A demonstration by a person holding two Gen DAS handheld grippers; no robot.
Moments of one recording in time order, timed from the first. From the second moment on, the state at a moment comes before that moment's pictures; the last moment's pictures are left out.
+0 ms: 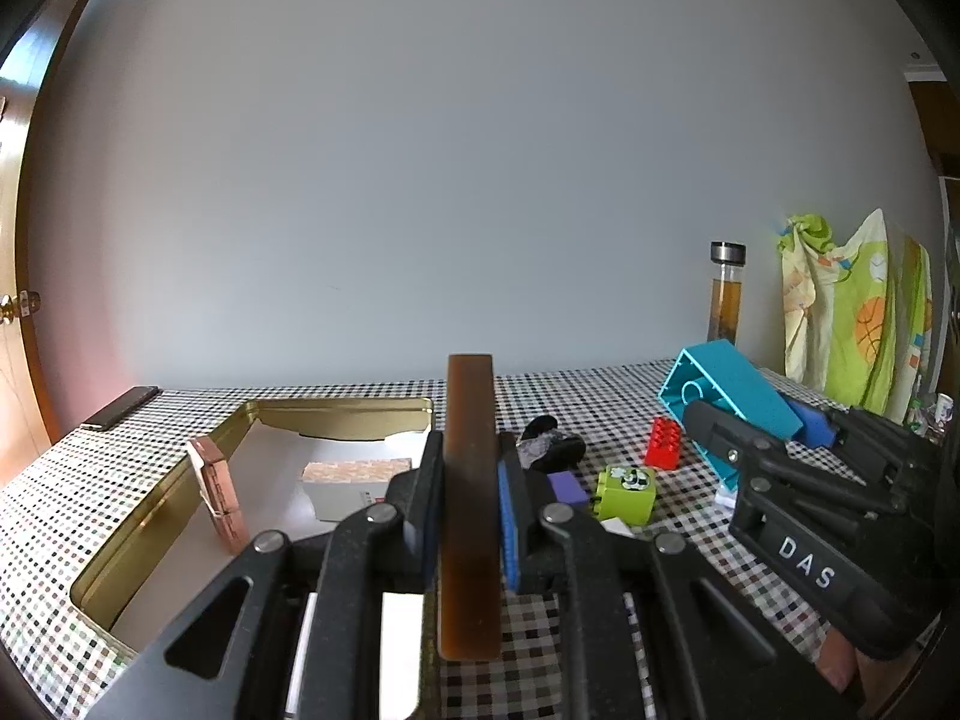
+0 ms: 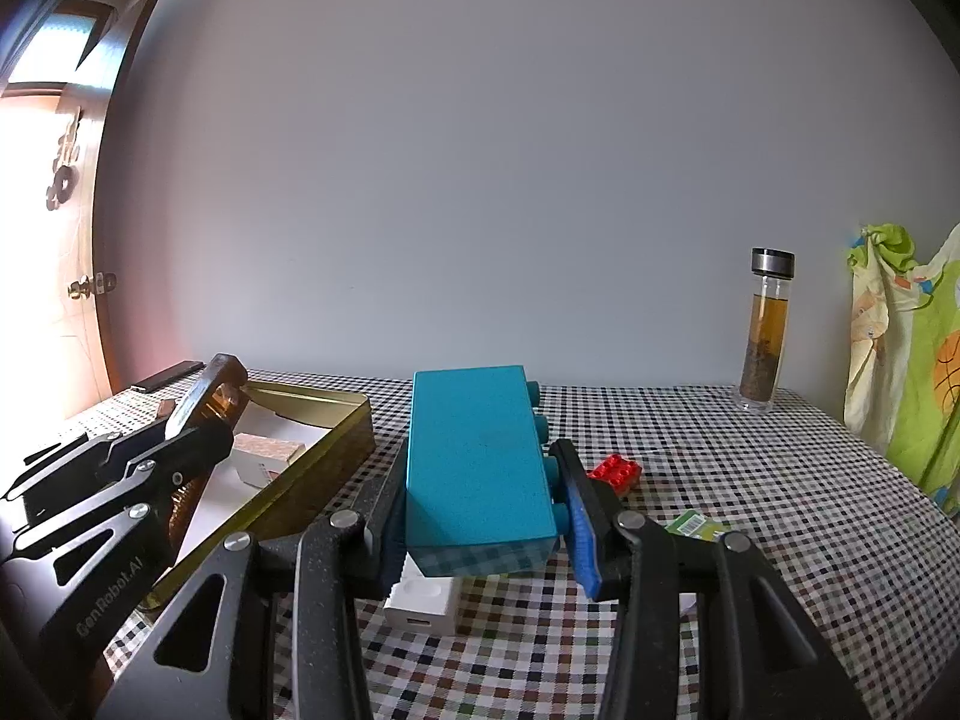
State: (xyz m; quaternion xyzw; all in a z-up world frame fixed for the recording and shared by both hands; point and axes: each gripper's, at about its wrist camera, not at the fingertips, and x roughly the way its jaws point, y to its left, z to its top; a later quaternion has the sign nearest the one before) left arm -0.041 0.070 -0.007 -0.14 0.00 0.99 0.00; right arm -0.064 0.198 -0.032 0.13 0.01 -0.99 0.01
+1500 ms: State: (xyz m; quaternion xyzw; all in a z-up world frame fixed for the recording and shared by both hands) left arm -0.029 0.023 -0.006 -0.12 -0.03 0.99 -0.04; right arm -0.066 0.162 -0.034 0.13 0.02 -0.99 0.05
